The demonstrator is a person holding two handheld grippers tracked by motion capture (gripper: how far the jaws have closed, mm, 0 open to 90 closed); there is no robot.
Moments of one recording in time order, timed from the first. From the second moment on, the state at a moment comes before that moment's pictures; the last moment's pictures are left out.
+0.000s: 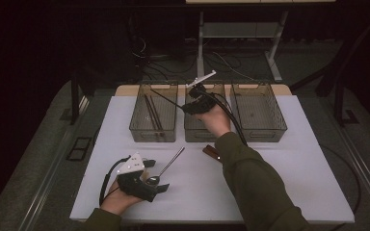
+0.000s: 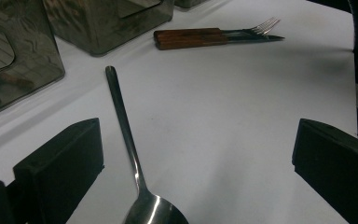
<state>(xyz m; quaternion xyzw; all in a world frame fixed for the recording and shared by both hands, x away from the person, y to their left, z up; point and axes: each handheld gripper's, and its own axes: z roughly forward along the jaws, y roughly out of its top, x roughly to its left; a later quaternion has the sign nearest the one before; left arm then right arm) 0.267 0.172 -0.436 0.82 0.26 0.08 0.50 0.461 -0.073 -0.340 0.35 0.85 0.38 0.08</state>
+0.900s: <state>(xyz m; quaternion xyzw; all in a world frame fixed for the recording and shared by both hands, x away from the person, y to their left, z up) 0.268 0.173 -0.435 0.82 0.26 0.07 0.51 0.502 -0.002 -0.366 0.40 0.84 0.35 0.10</state>
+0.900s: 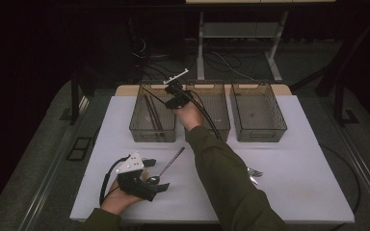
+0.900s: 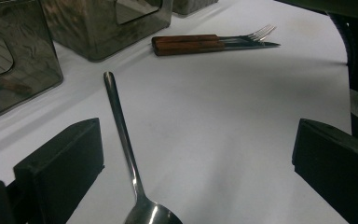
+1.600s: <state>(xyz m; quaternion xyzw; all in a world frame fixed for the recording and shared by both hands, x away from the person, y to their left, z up) 0.269 0.173 -0.435 0.82 0.26 0.07 0.51 0.498 0.001 -0.360 0.38 0.84 0.38 0.10</state>
